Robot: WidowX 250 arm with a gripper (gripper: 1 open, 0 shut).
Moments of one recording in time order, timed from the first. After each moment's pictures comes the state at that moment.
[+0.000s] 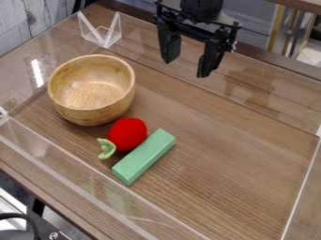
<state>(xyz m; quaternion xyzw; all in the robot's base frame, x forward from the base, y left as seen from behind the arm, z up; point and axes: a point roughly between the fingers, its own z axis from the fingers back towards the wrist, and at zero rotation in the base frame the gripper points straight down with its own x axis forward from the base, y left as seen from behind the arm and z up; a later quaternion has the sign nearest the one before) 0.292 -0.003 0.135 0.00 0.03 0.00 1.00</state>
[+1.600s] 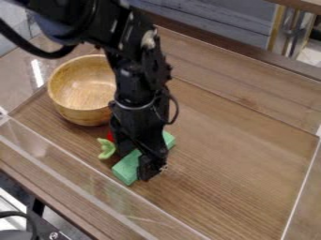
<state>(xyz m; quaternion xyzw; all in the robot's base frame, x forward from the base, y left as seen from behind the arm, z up) 0.202 0.010 0.038 0.01 -0.03 -0.15 0.99</state>
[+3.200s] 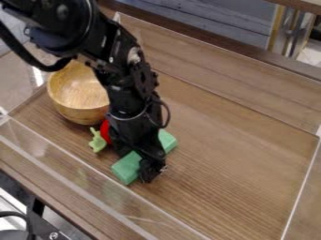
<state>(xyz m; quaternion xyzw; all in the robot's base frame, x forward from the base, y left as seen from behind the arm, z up) 0.209 0.012 0.020 -0.01 -0.06 -0.12 0.99</state>
